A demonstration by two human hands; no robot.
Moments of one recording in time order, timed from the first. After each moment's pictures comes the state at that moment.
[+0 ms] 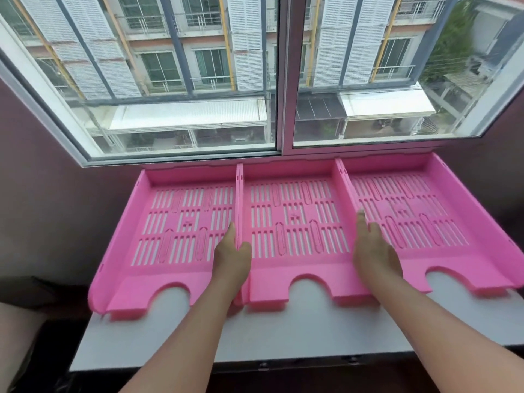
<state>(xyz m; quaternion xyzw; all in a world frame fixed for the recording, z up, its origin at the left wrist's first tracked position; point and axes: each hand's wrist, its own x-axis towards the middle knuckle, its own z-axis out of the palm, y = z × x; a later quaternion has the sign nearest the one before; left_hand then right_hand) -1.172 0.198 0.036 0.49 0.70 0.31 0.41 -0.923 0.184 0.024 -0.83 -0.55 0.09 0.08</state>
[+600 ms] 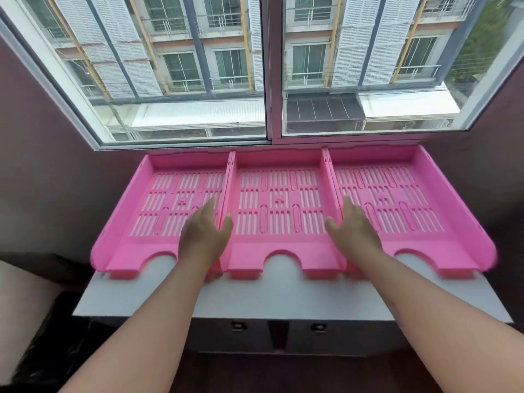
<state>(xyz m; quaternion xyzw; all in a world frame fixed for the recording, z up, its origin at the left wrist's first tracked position) -1.177 0.177 0.056 0.62 0.74 0.19 0.16 -0.901 0.174 0.051 -0.77 -0.57 0.23 0.17</state>
